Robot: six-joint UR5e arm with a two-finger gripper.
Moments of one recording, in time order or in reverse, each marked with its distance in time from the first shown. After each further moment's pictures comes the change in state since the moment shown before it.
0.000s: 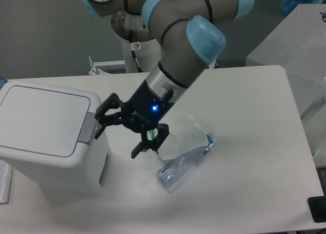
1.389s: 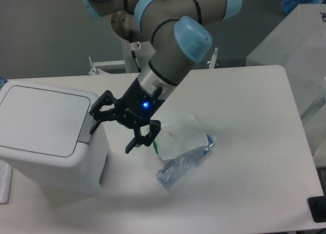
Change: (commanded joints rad) arm -0.011 -0.006 -0.055 0.048 0.026 0.000
